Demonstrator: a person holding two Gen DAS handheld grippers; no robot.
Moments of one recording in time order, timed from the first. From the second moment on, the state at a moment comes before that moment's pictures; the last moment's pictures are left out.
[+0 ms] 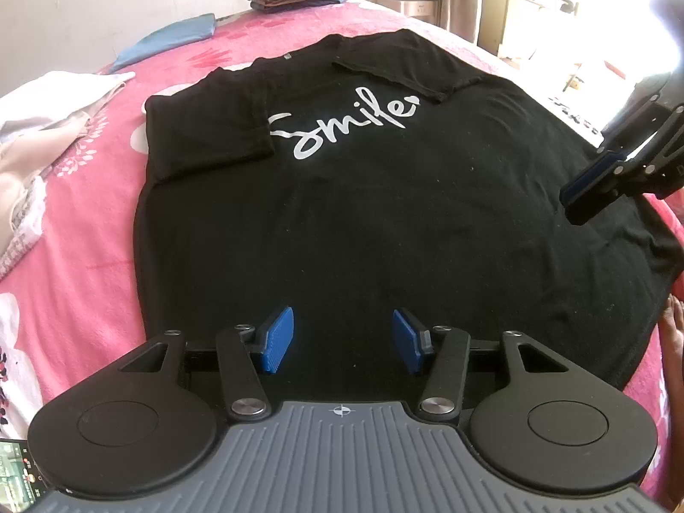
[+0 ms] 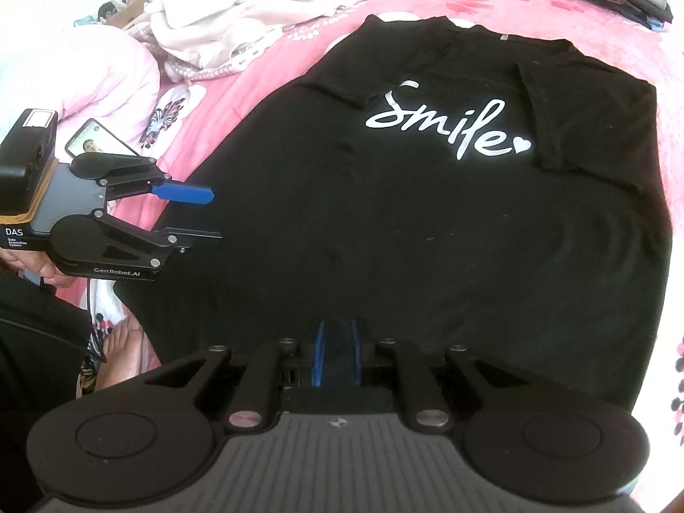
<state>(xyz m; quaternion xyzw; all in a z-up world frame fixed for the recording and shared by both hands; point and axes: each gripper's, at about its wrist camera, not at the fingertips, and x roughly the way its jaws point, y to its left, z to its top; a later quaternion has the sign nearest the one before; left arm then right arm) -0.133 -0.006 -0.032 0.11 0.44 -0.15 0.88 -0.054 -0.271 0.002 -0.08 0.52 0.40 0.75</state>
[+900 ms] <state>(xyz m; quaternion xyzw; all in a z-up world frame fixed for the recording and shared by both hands) -0.136 -0.007 -0.027 0.10 0.44 -0.15 0.88 -0.058 -0.270 0.001 -0.08 0.52 0.41 0.75</state>
